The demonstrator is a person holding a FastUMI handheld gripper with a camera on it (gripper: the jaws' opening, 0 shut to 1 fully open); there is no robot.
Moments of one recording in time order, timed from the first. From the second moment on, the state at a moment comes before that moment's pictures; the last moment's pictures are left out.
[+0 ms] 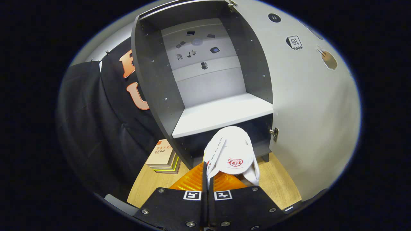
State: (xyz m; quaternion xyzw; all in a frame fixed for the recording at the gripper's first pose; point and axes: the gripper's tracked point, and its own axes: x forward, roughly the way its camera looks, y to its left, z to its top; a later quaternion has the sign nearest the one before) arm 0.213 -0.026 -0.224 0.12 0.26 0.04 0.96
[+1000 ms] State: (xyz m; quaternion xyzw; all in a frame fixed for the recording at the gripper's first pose) arm 0.456 0.001 -0.246 0.14 0.28 0.12 0.94
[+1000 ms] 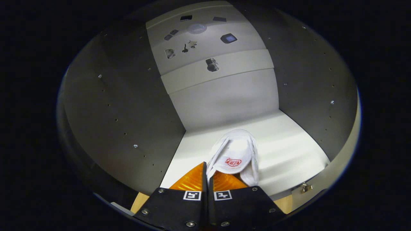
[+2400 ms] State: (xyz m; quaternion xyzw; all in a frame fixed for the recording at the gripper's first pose) arm 0.383 0.002 -0.190 0.09 0.23 0.07 0.97
